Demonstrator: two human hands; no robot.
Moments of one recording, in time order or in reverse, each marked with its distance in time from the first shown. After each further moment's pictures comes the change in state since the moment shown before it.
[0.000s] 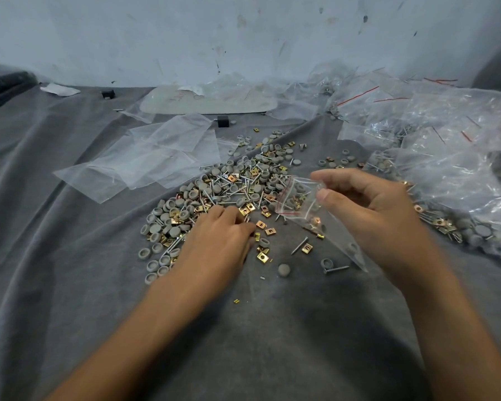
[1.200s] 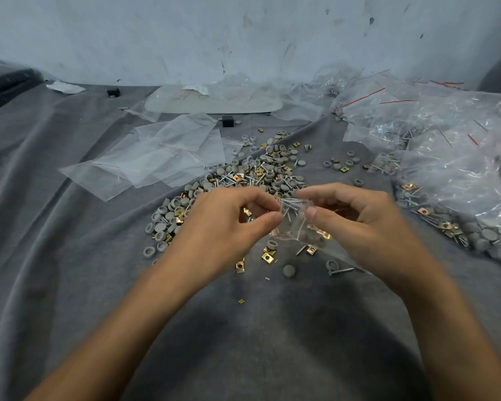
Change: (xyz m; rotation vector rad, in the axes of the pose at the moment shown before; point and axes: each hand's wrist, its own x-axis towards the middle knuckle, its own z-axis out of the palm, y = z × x) left_hand -0.002 0.005 -0.044 -0.745 0.210 -0.018; right_hand -0.006 -0.011 0.009 -0.047 -0.161 0.083
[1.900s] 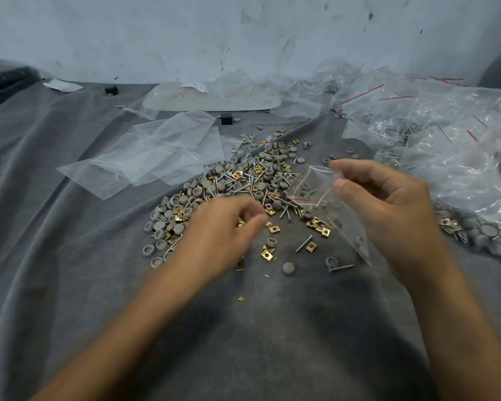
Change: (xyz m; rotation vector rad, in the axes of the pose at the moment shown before) left_hand 0.000 -0.019 0.013 0.158 -0.039 -0.109; right_hand 0.006 0.011 -0.009 0.092 0.285 -0.122
